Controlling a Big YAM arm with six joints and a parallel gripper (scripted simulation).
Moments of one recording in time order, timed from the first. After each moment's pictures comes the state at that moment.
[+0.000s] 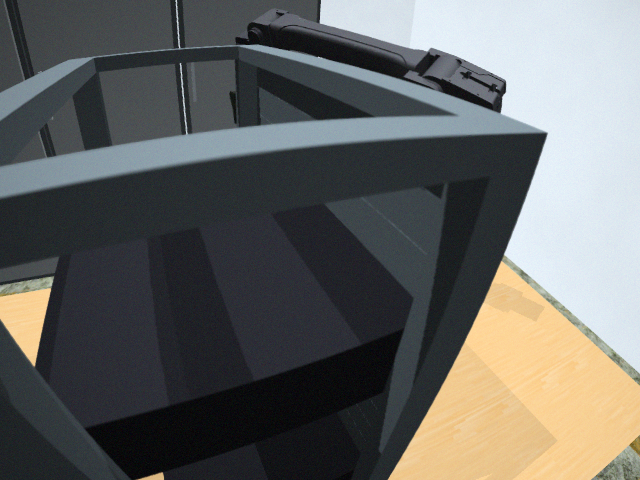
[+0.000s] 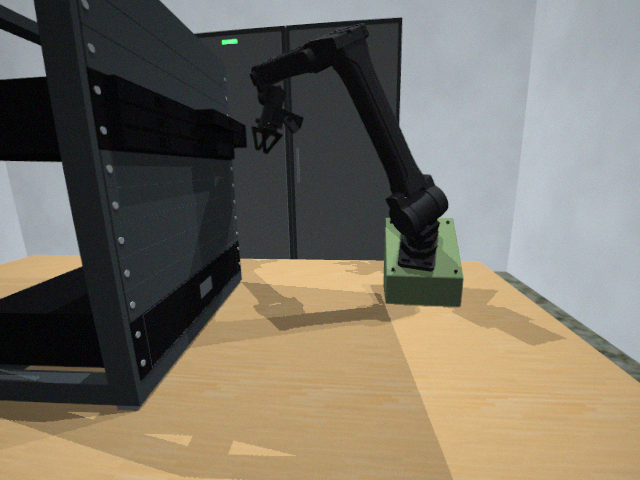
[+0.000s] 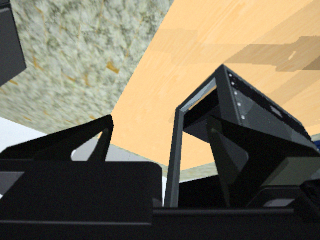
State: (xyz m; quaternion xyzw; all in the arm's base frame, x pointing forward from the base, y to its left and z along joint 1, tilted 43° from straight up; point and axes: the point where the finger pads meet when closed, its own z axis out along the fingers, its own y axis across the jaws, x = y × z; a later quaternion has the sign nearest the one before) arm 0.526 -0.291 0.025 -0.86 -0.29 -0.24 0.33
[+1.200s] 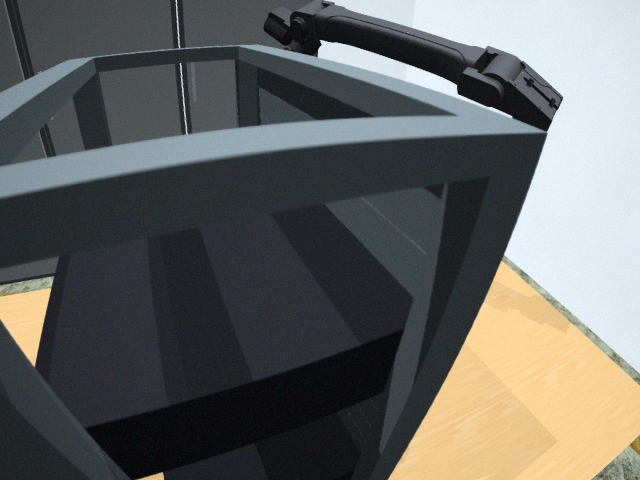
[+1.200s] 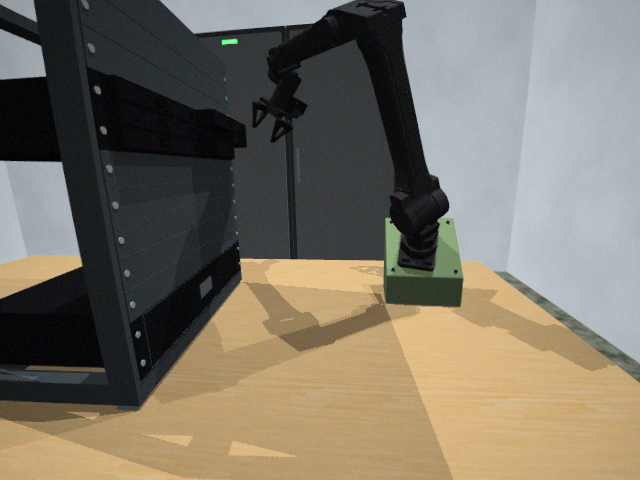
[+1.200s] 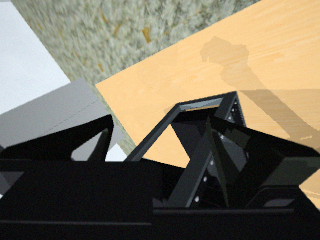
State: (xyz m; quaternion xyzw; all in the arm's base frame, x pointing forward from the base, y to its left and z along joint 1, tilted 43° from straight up) arm 0.512 -0.314 0.075 -0.79 -0.46 -0.38 0.13
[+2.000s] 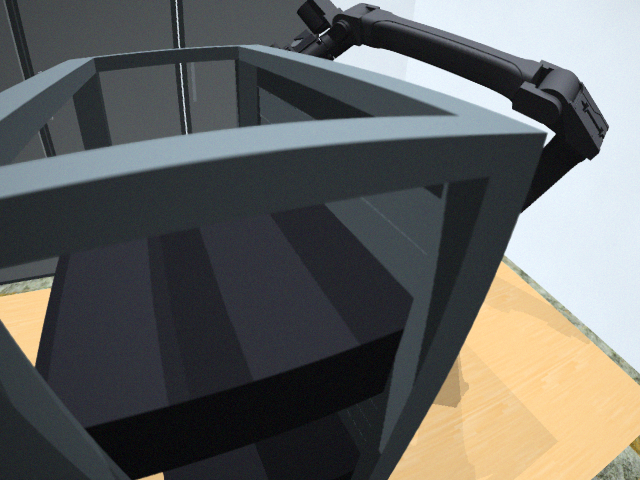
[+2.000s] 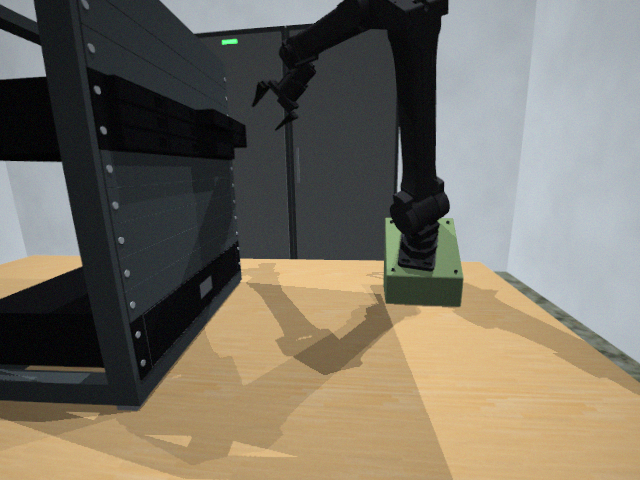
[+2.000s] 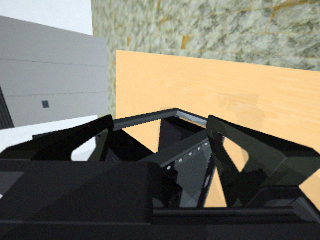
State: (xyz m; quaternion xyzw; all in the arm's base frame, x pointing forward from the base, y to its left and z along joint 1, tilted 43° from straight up) arm 0.491 -0.320 0.131 -0.66 -0.60 -0.45 -0.08
